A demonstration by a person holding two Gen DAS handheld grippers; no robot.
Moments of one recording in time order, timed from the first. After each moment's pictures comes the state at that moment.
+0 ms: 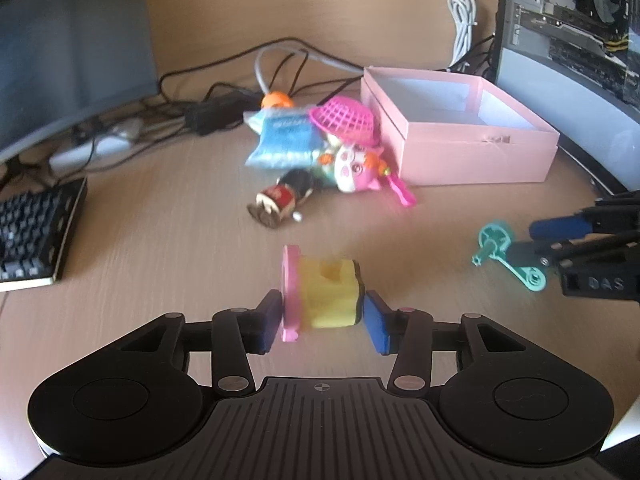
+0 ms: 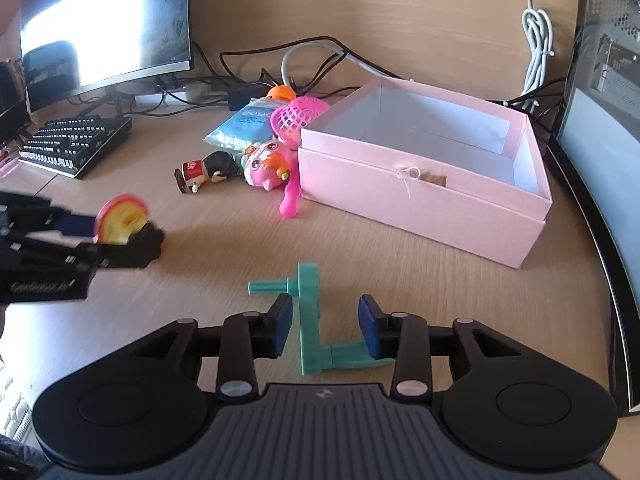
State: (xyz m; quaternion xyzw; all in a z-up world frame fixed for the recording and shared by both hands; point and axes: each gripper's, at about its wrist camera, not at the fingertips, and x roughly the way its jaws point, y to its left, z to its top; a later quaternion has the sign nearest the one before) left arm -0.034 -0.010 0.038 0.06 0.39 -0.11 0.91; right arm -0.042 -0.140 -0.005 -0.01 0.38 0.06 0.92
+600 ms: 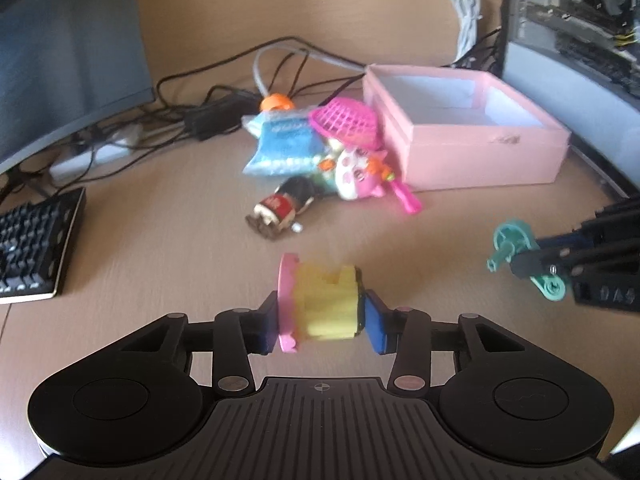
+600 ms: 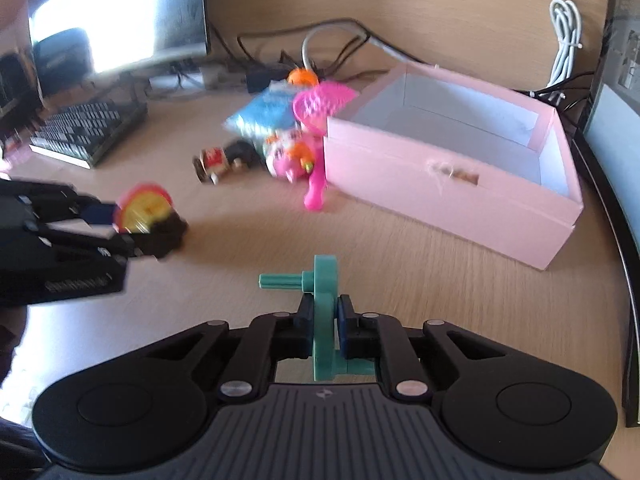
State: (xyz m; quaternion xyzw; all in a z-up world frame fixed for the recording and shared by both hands) left arm -0.022 -0.020 0.044 0.08 0.38 -0.10 0.91; right arm -0.034 -0.135 0.006 0.00 0.41 0.10 0.91
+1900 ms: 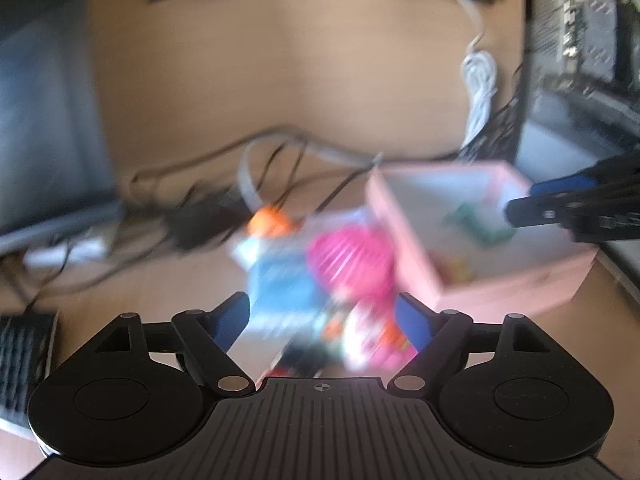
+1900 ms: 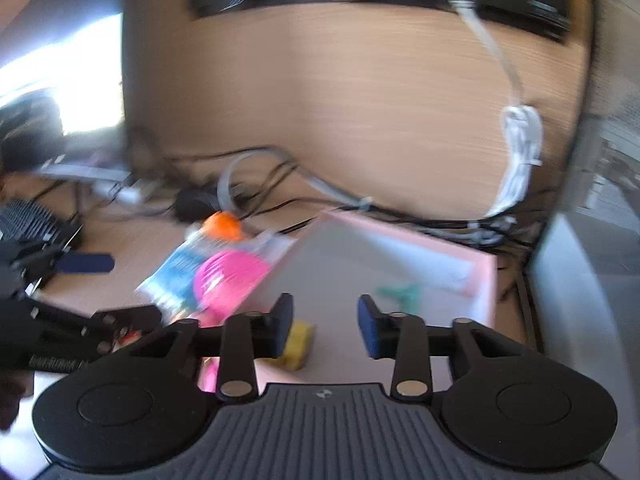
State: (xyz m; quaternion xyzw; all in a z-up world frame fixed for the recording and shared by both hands) left arm 0.072 -0.029 0.072 0.07 0.32 -0.11 0.94; right arm 0.061 -0.179 0.070 -0.02 0.32 0.06 0.94
